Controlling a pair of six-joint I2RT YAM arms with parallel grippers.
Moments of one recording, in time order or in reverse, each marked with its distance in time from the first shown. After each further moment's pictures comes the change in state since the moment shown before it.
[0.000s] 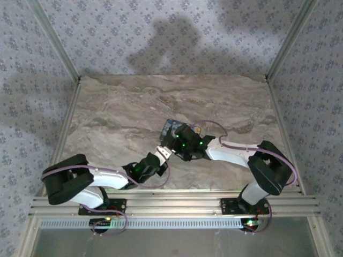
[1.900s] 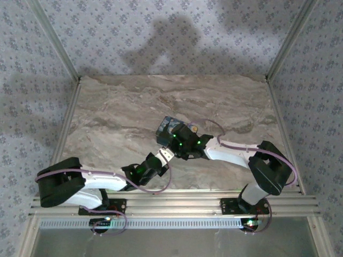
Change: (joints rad) left arm -0.068 -0.055 0.040 -0.095 -0.130 0.093; right arm 0.030 0.004 0.049 -0.012 0.005 0.023
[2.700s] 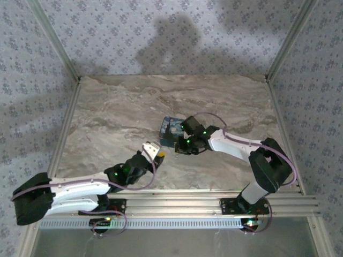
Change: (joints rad) left arm 0.080 -0.362 -0.072 -0.159 0.086 -0.182; right arm -0.162 0.016 0.056 -0.226 -0.184 -0.502
